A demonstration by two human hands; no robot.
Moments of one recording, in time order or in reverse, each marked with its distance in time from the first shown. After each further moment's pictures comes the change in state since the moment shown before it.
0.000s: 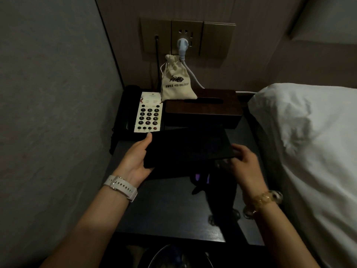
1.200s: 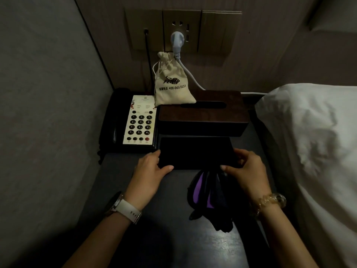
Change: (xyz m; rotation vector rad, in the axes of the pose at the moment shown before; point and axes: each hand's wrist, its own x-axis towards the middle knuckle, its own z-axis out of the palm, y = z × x) left_hand 0.062 -0.040 -0.003 1.305 0.122 0.519; right_hand 0.070 0.021 -0.001 -0.278 -0.002 -0.163
